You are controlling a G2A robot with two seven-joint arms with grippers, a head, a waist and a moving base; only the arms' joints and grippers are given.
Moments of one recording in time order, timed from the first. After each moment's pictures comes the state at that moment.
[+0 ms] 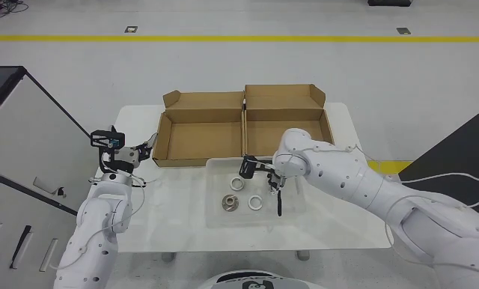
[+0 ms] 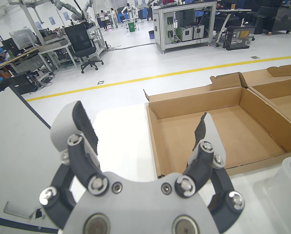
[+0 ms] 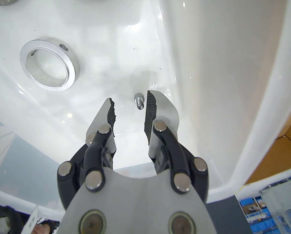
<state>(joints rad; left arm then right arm) 1.73 -1.15 -1.60 -1.80 1.33 0.00 0.00 -0.66 -1.12 0.31 -1.42 -0.68 -0.31 1.36</state>
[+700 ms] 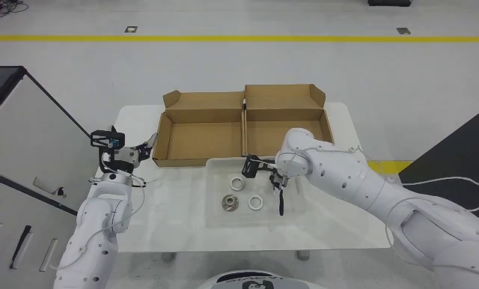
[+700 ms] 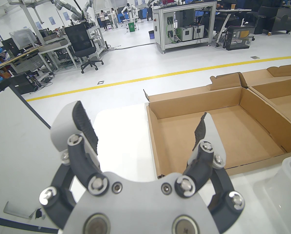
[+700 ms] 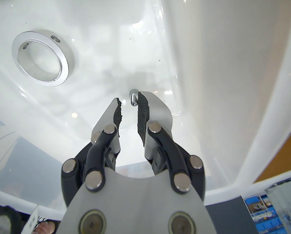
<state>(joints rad) 1.73 -1.15 -1.60 -1.80 1.33 0.00 0.00 -0.69 -1.12 0.36 -1.42 -0.69 -0.32 1.39</state>
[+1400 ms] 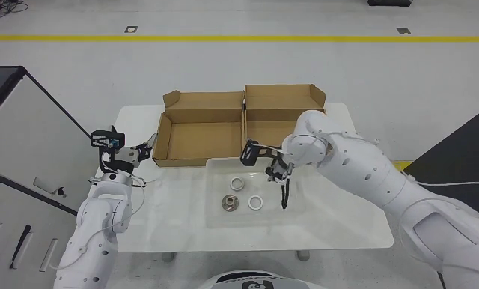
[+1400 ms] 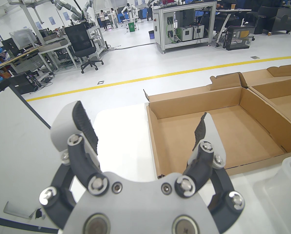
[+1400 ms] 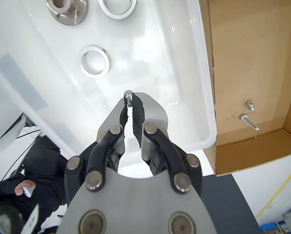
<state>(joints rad) 1.73 -1.15 -1.60 -1.80 1.33 0.00 0.00 -0.71 -1.05 0.57 -1.62 -0.51 -0.31 1.51</state>
